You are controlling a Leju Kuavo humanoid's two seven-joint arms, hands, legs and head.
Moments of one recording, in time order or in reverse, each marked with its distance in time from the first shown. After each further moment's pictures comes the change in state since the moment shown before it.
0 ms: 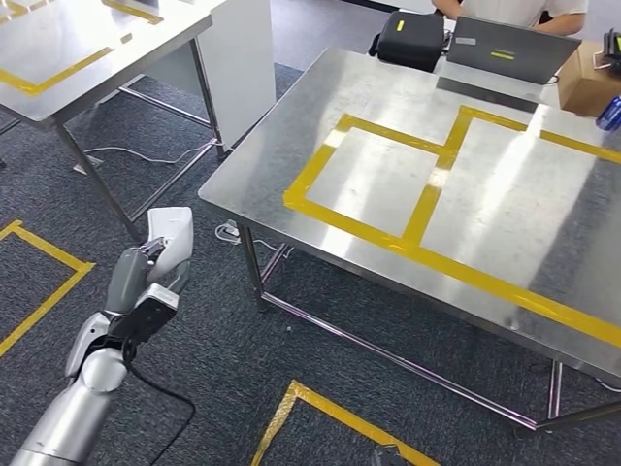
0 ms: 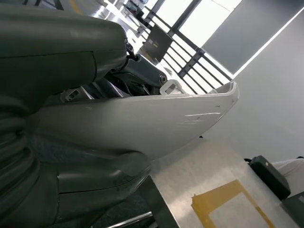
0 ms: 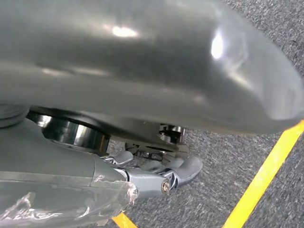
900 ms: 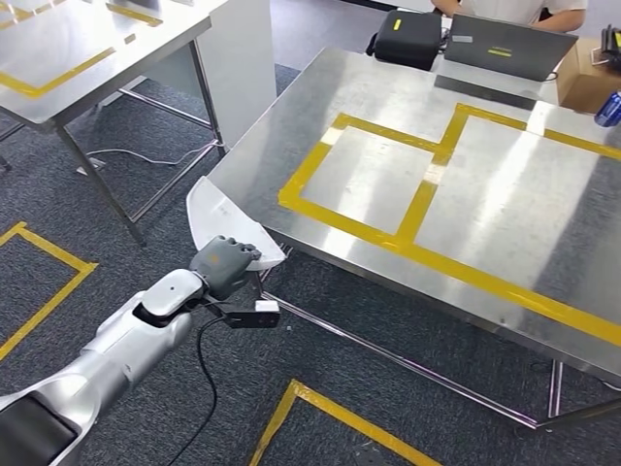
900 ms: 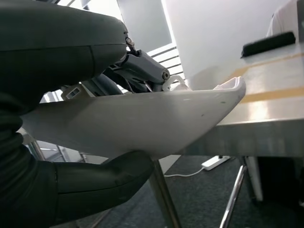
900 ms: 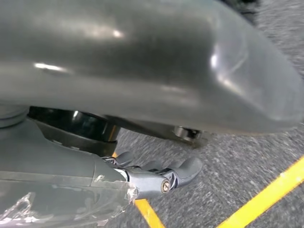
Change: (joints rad) left arm -0.484 -0.052 -0.518 0.653 -0.633 0.016 0.220; right arm -0.037 -0.011 0.112 -0.021 0.191 -0.037 0.211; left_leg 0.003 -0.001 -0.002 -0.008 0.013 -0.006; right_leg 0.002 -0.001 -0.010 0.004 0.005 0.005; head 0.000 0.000
